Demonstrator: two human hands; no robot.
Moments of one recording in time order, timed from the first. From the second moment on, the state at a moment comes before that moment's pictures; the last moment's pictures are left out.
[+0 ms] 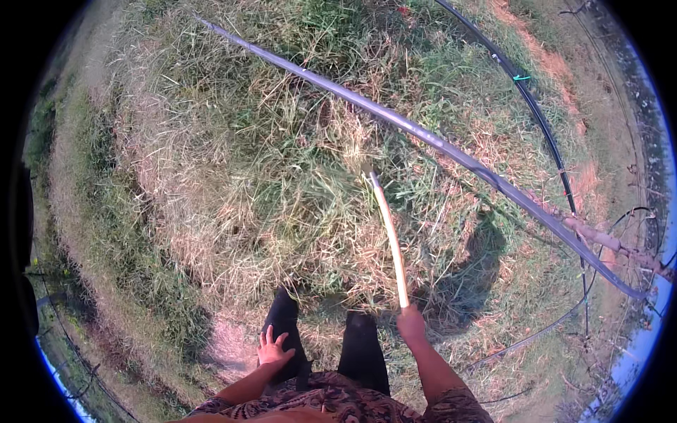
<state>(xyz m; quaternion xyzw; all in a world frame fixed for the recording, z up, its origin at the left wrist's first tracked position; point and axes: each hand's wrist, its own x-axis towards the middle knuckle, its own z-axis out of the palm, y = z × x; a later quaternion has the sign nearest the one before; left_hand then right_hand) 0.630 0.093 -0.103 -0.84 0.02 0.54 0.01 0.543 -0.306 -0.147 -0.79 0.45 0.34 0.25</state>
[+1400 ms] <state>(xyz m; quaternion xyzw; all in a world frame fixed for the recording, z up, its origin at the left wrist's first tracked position) 0.632 0.090 -0.109 -0.83 0.03 0.55 0.02 0.912 -0.383 -0.110 -0.90 0.35 0.17 0.19</state>
